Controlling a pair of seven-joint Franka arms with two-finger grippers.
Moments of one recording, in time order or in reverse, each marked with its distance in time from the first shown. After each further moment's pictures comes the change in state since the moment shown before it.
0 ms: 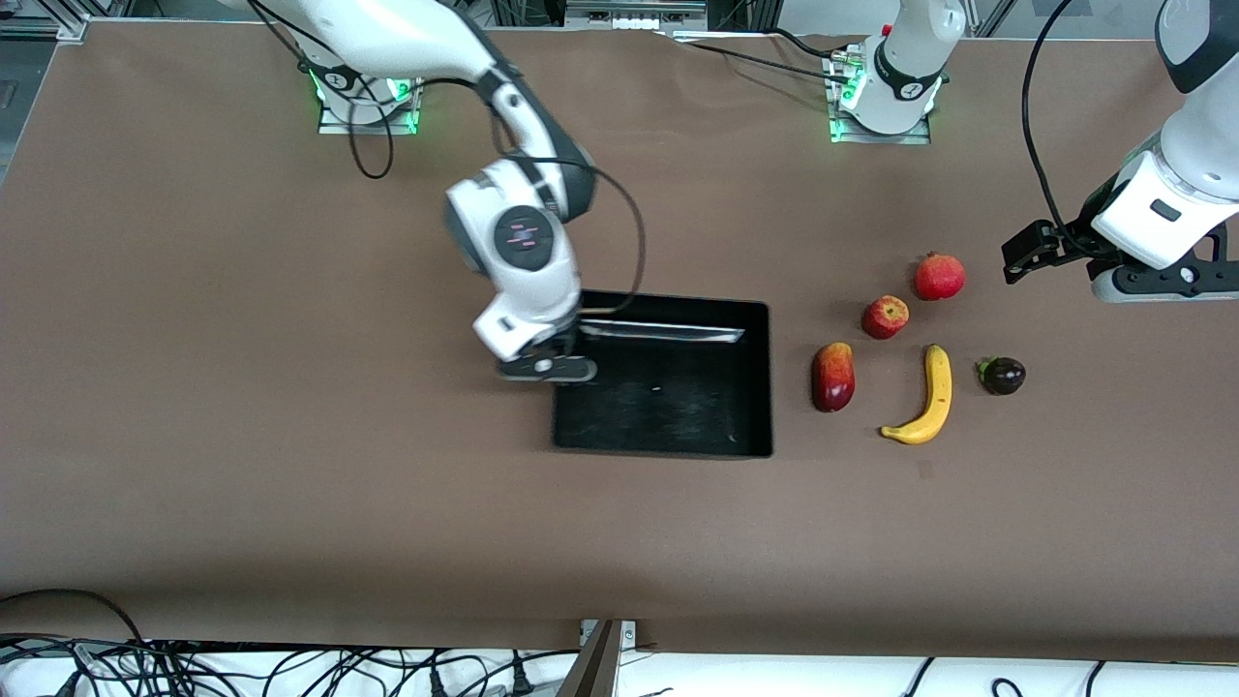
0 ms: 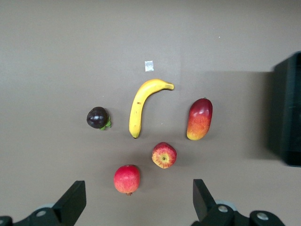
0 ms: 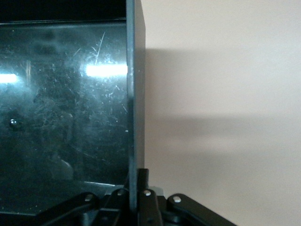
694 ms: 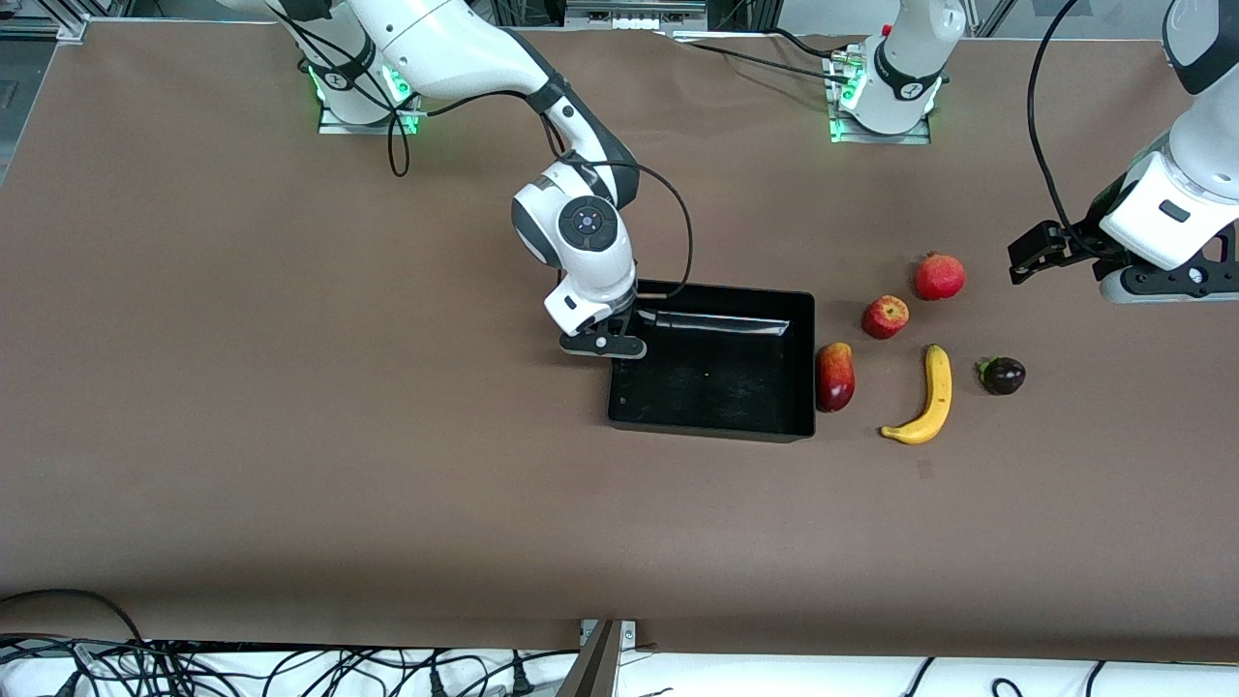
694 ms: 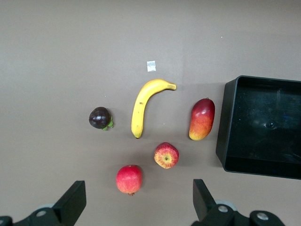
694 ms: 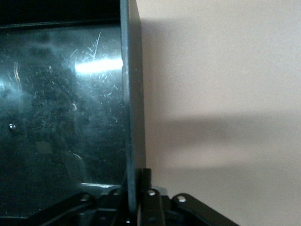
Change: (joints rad) left arm 0.008 0.000 0.004 0.000 0.000 0.000 0.014; right arm 0.137 0.174 0.072 -0.014 0.012 0.277 0.301
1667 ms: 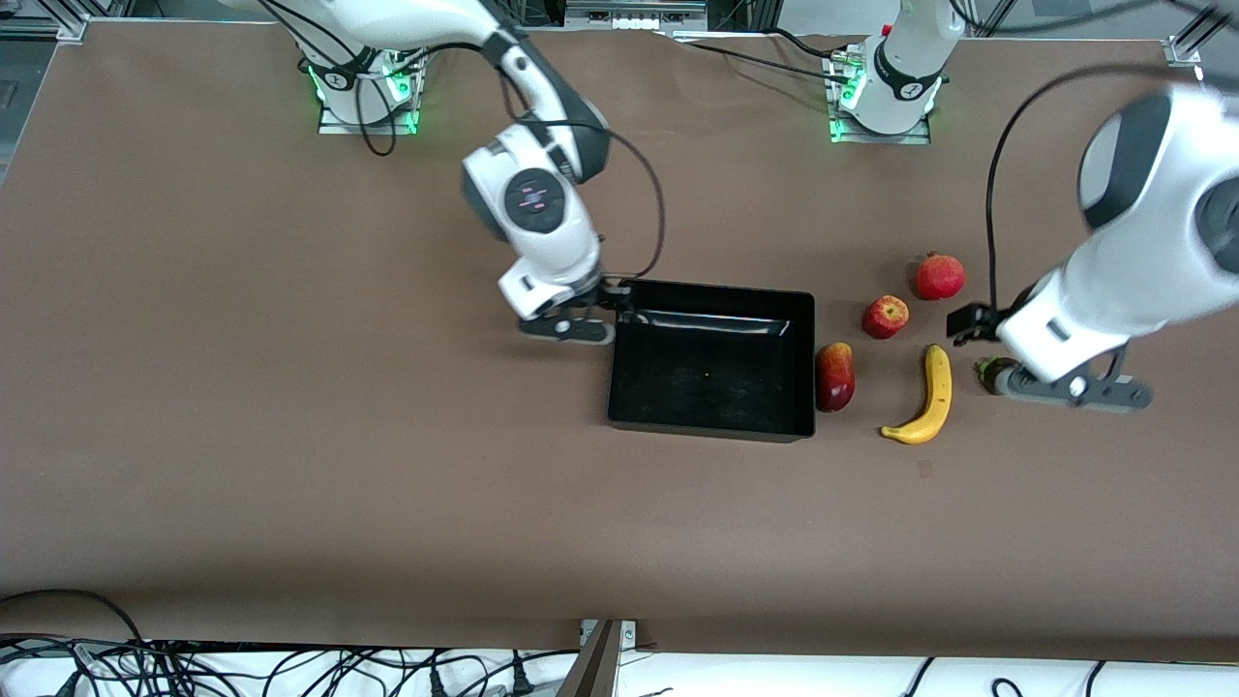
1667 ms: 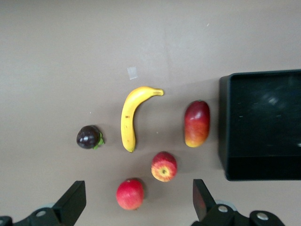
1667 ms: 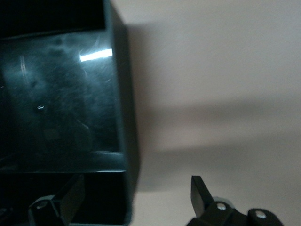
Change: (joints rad) left arm 0.080 0.268 -0.196 0.294 0.085 -0.125 0.017; right arm -0.038 -0.162 0.030 -0.065 0.077 -0.132 -0.002
